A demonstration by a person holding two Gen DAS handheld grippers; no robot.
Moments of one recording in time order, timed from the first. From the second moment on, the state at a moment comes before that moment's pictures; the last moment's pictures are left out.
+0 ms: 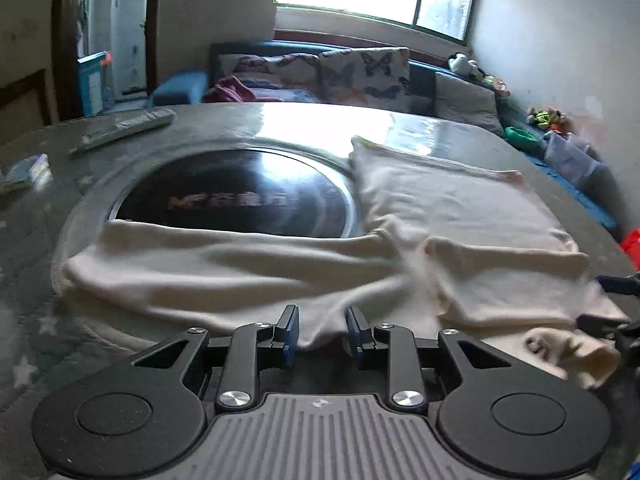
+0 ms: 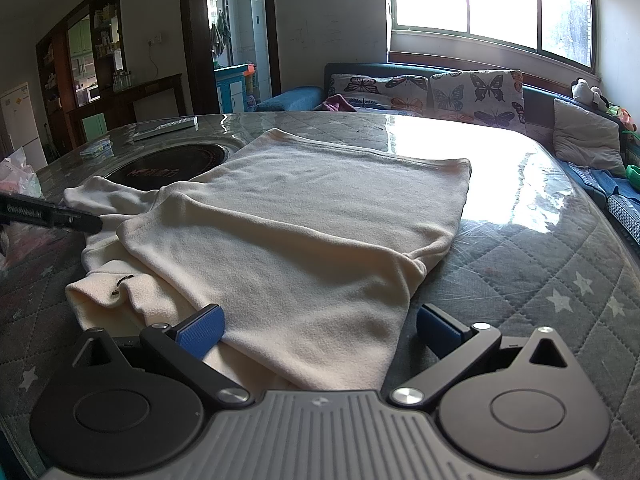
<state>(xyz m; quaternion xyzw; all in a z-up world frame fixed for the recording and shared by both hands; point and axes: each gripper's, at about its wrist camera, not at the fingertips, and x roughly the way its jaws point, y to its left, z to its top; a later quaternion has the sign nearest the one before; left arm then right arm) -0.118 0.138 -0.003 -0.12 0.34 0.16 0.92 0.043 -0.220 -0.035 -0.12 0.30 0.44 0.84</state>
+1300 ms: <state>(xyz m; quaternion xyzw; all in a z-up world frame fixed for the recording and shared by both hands) -0.143 0.268 0.010 -0.26 0.26 0.40 0.84 0.043 -0.221 -0.033 -0.13 0.30 0.44 0.84</state>
